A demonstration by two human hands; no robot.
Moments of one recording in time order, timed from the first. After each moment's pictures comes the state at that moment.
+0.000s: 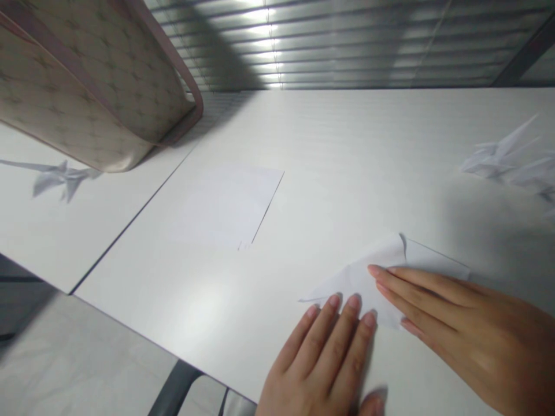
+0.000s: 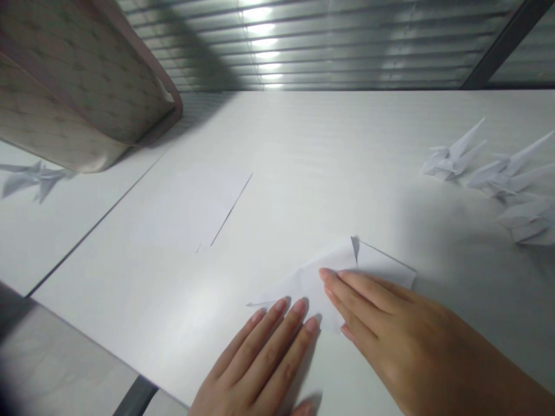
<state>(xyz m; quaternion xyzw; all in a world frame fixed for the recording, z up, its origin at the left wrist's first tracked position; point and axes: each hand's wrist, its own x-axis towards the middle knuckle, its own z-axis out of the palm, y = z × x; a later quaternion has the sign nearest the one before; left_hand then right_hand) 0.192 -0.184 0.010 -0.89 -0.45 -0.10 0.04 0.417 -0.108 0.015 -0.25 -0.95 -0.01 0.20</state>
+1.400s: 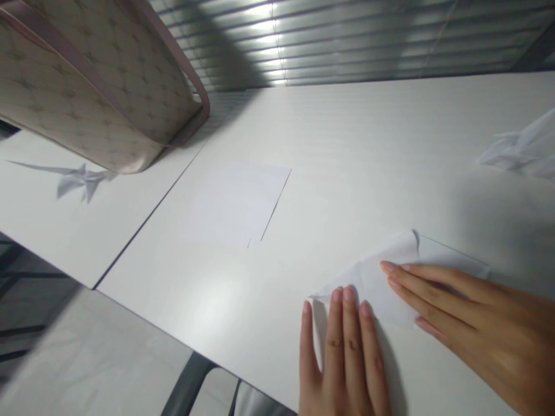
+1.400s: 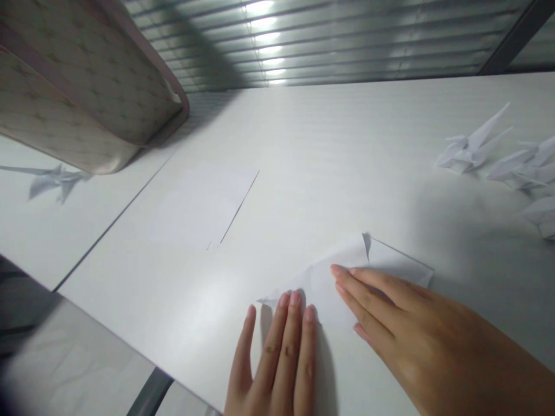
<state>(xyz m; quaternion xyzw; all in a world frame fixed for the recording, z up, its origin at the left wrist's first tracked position) 0.218 -0.199 0.001 -0.84 -0.51 -0.09 0.14 0.438 -0.118 0.000 -0.22 -0.97 -0.01 0.10</state>
